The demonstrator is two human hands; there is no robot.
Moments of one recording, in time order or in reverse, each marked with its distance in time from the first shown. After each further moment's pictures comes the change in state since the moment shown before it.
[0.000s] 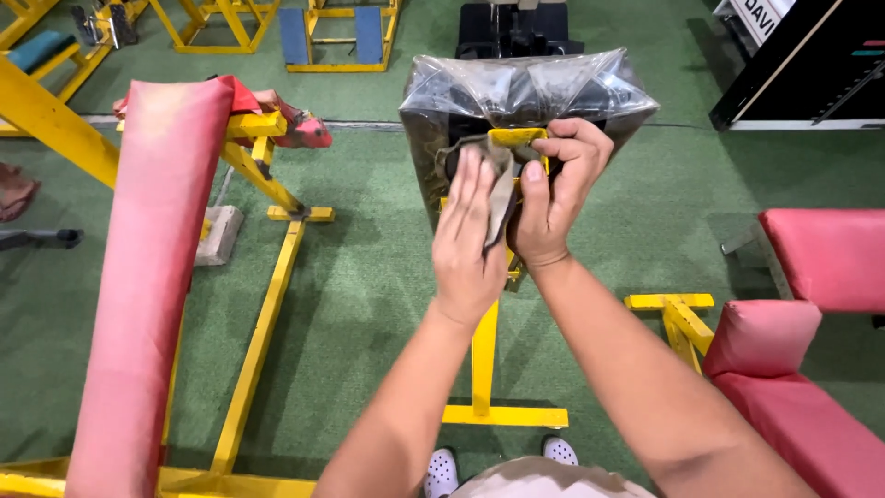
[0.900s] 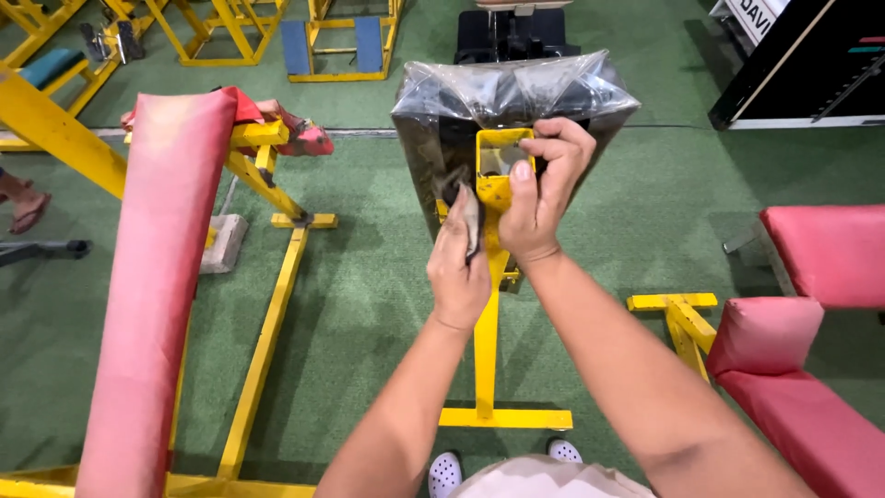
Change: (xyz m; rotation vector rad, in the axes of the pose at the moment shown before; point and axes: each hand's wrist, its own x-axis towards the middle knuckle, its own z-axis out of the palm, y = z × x) left_hand -0.043 -0.020 -0.005 0.059 -0.003 -0.031; right_hand 0.002 -0.006 0.002 0.003 0.032 -0.040
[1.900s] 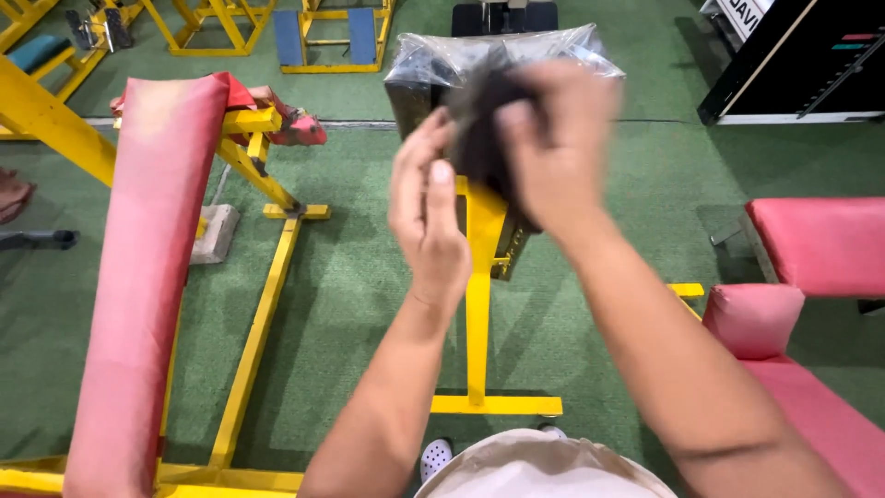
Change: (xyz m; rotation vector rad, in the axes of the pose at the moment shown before) left_hand 0.070 0.075 -0.030 -0.405 0.002 -0.274; right_hand 0.044 -0.059 -0.047 -0.204 -0.250 0.084
